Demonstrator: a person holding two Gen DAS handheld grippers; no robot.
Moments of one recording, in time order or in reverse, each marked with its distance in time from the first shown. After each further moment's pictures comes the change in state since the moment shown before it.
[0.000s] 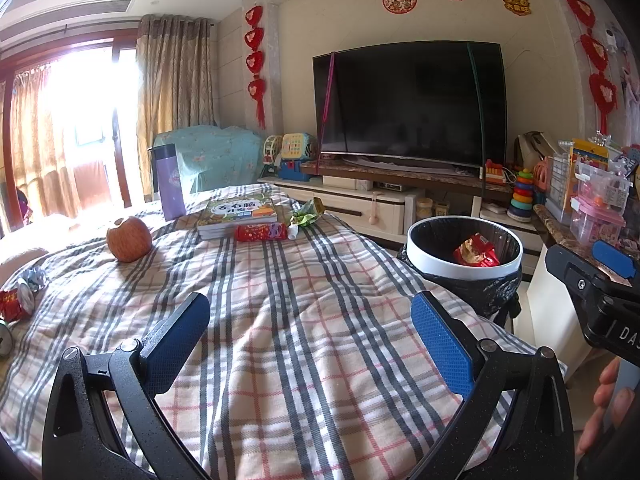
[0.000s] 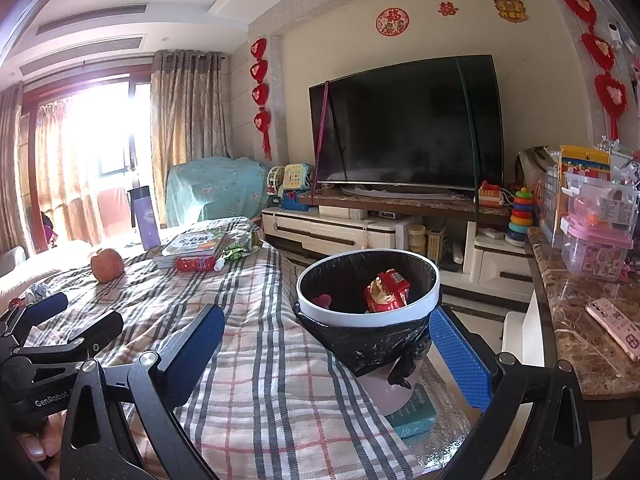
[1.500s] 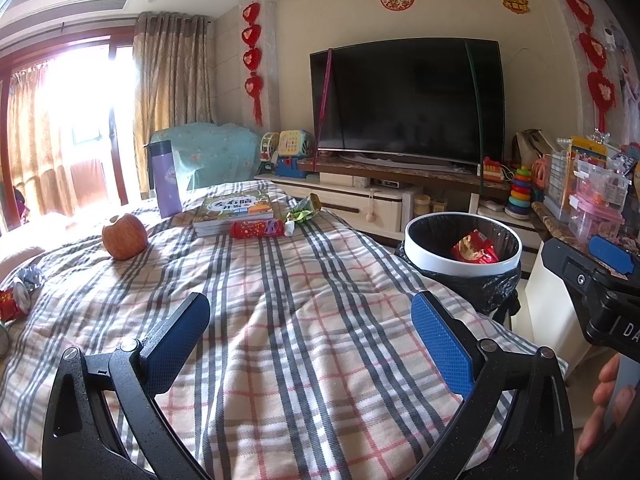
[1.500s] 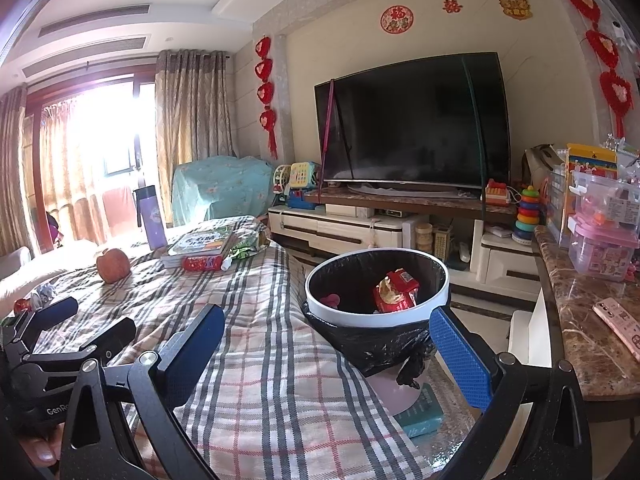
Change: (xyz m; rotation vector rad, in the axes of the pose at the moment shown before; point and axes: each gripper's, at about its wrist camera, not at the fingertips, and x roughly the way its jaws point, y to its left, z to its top) left arm 0.003 0.000 -0.003 0.003 0.006 -0.009; right arm 0.004 0.003 0.002 0.000 0.007 0.024
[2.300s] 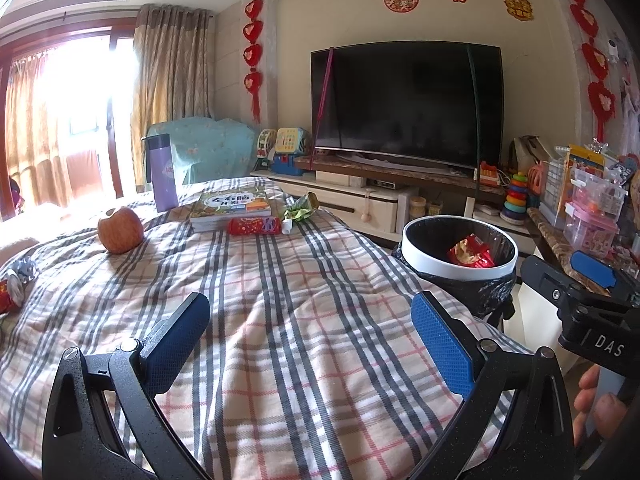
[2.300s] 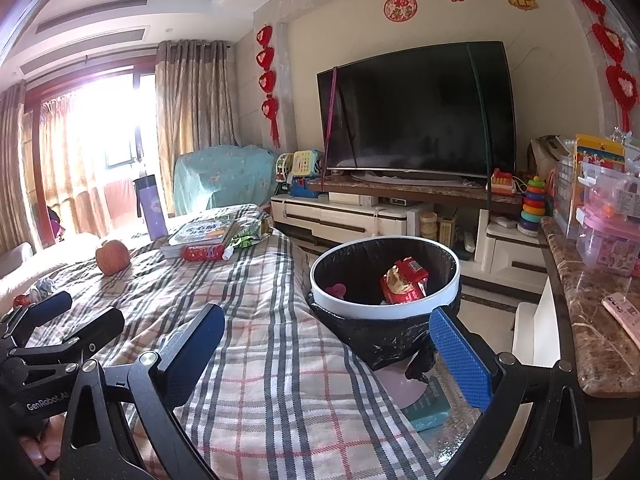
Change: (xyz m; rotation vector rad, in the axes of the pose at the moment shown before) left arm -0.001 0.004 0.001 -0.020 0.009 -0.026; right arm 0.017 0.000 -0.004 0.002 0.047 0.015
